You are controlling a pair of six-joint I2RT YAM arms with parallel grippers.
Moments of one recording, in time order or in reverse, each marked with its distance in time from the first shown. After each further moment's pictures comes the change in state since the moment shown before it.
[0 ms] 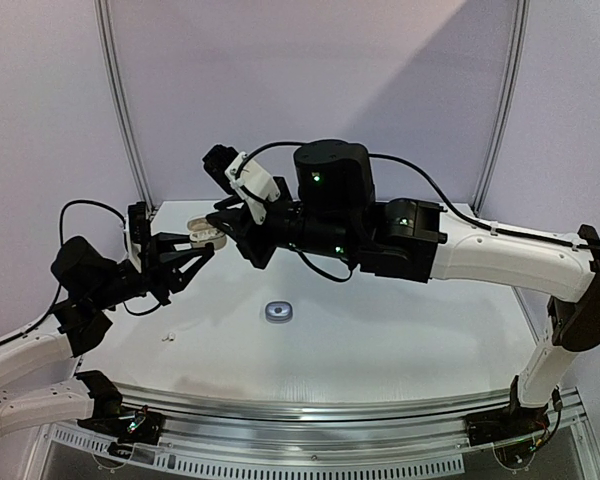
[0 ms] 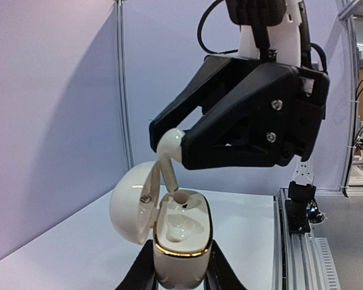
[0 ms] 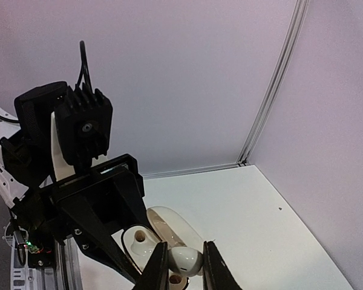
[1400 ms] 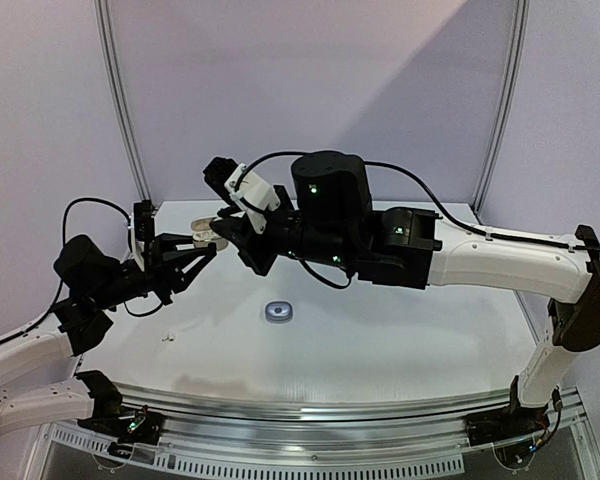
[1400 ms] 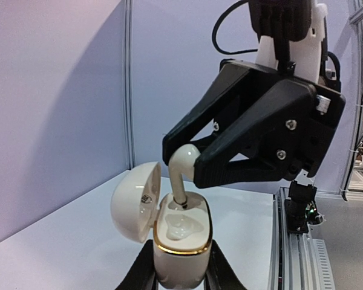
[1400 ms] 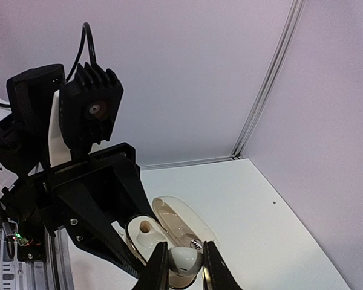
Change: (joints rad) left arm 0.000 0.008 0.007 -0.039 -0.024 -0.029; right arm 0.000 -0.002 -0.050 0.028 0.030 -0.023
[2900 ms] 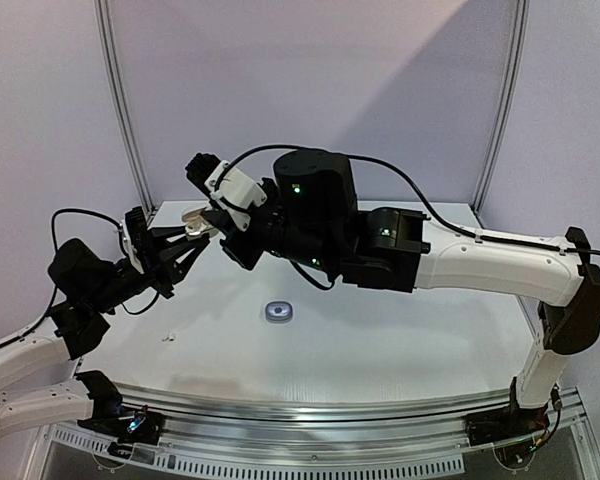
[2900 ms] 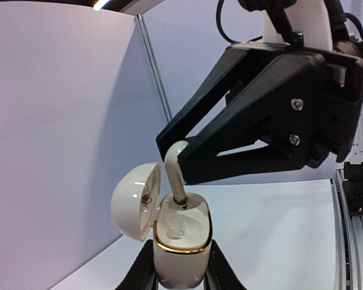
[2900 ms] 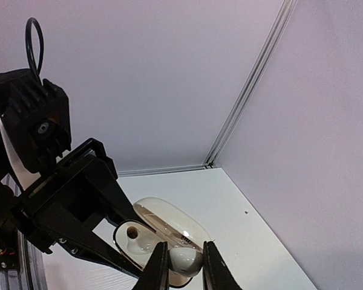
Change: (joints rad) left arm -0.024 -0.042 -0.008 0.016 -0.158 0.294; right arm 0.033 0.063 0.100 0.001 0.147 -0.103
